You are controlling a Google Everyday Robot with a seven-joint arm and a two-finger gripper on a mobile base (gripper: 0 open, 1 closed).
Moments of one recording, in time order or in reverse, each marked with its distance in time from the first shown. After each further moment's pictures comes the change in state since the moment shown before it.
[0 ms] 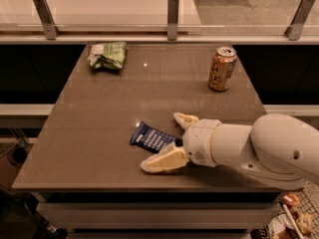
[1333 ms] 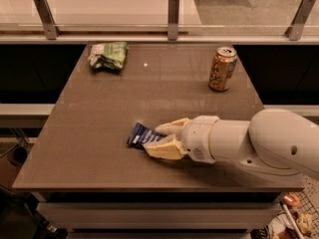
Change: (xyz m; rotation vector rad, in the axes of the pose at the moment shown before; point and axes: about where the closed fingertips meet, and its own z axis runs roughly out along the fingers) arm -0.006 0.000 0.001 -0.011 0.010 -0.002
